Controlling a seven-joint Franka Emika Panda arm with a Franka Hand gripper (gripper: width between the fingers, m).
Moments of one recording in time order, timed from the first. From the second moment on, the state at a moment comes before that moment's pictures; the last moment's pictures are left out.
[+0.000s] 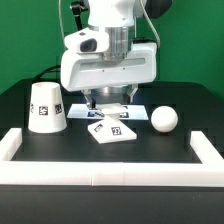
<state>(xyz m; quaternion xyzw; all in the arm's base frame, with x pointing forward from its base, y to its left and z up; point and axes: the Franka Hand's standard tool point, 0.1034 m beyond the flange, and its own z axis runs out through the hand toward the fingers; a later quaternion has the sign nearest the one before) 0.457 -0.021 0.059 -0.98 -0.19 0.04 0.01</state>
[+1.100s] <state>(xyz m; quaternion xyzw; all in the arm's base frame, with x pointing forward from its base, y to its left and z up) 0.453 -0.016 0.047 -0.98 -0.20 0.04 0.01</state>
